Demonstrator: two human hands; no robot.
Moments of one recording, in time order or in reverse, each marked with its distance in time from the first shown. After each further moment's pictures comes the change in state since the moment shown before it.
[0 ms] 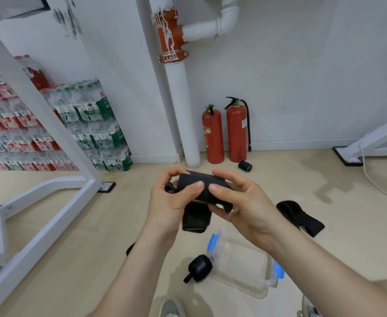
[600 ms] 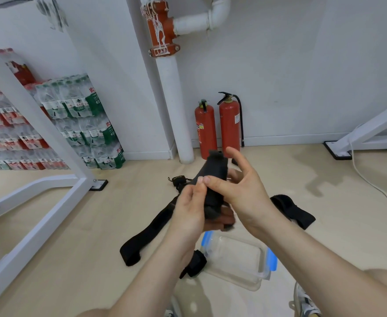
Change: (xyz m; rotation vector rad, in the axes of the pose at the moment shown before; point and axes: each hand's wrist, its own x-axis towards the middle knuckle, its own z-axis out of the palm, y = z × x) left_hand -0.025 -0.014 0.039 0.243 -0.089 -0.322; right_hand 0.004 -0.005 -0.005 -0.281 0.144 -0.187
